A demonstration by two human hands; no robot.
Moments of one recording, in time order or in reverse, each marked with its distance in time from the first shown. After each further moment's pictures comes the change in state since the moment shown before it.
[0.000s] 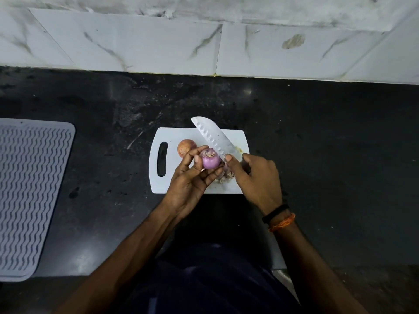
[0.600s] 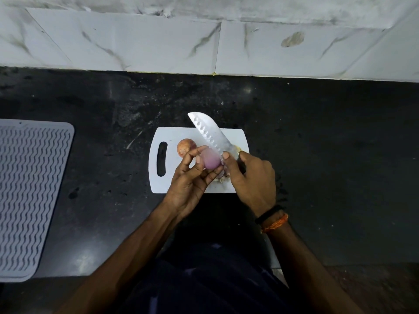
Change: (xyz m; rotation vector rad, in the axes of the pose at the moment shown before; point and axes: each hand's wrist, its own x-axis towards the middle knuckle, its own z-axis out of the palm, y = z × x) left_hand 0.004 -0.005 -0.008 0.007 0.007 -0.007; right_hand -0.006 -0.007 0.010 -0.001 0.096 -0.040
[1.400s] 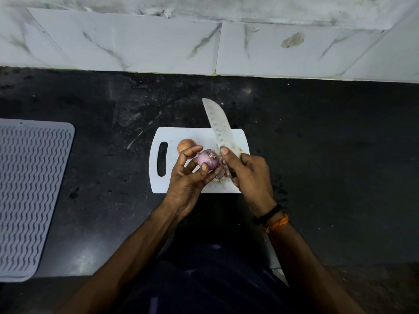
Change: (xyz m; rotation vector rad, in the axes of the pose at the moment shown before) left_hand -0.003 0.001 0.000 0.067 -0.007 0.108; right_hand 0.004 -0.015 -0.003 0.619 -0.157 0.288
